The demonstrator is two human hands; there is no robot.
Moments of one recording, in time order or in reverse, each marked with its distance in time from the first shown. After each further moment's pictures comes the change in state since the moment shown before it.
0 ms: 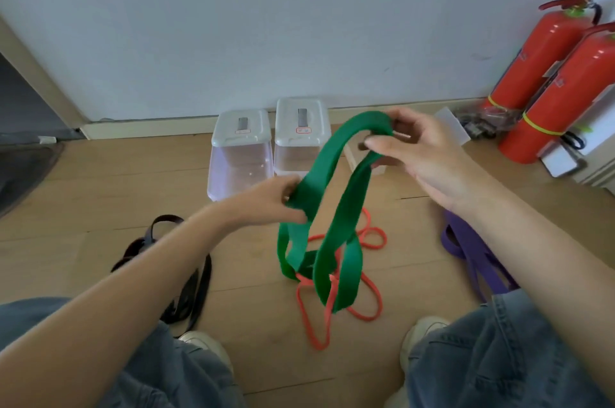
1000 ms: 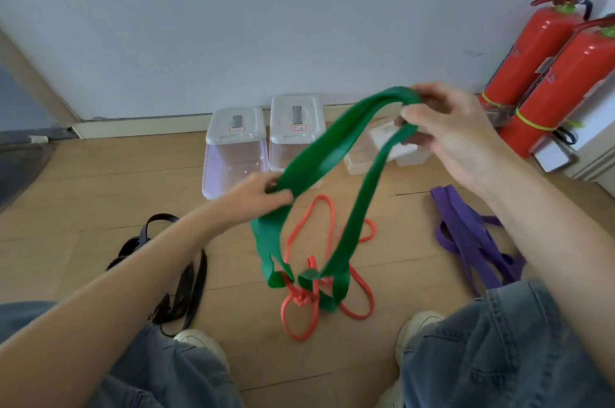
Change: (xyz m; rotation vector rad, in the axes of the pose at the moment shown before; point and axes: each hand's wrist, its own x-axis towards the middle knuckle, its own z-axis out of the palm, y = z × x) left_hand 0.001 -0.008 0.004 -0.009 0.223 -0.080; right_hand 0.001 -0.018 -0.025 0.011 0.224 0.016
